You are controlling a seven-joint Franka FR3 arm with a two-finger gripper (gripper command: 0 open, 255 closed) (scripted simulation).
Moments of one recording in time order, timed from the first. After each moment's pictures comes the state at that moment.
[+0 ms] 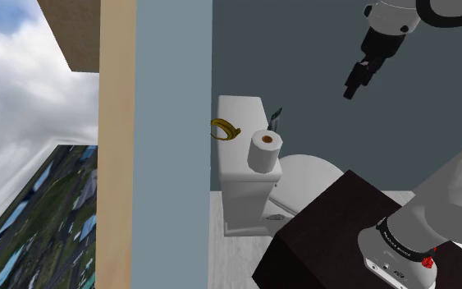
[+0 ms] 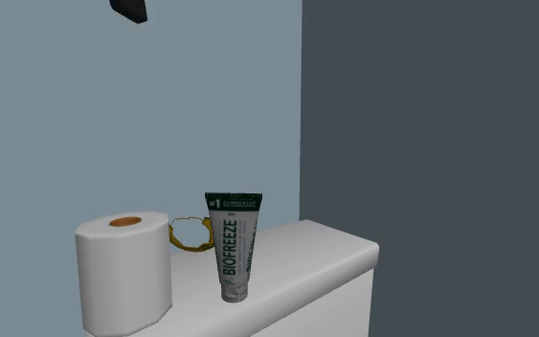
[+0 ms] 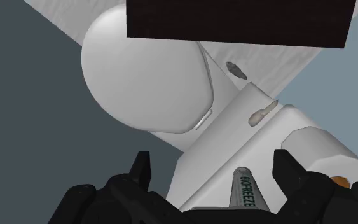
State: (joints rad) arm 0.02 -0.74 0.02 -2.34 -0.12 1.63 -0.04
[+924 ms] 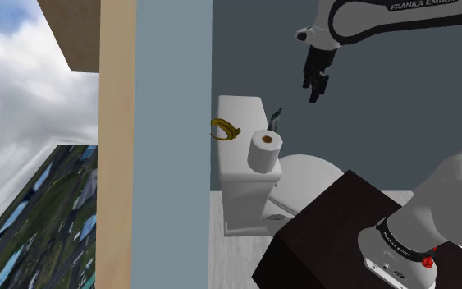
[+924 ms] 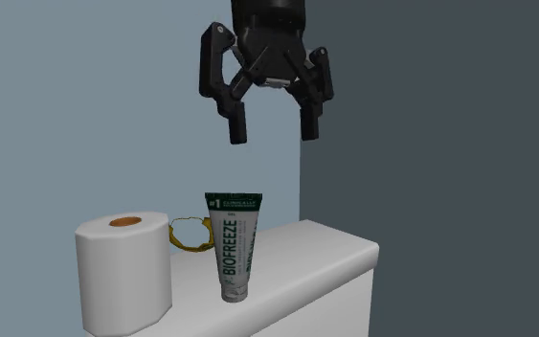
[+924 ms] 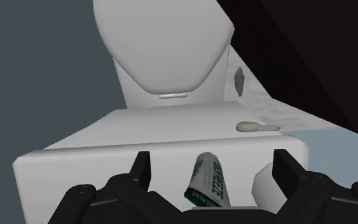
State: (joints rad) arm 0.20 -0.29 -0.19 -2.17 -0.15 1.86 -0.84
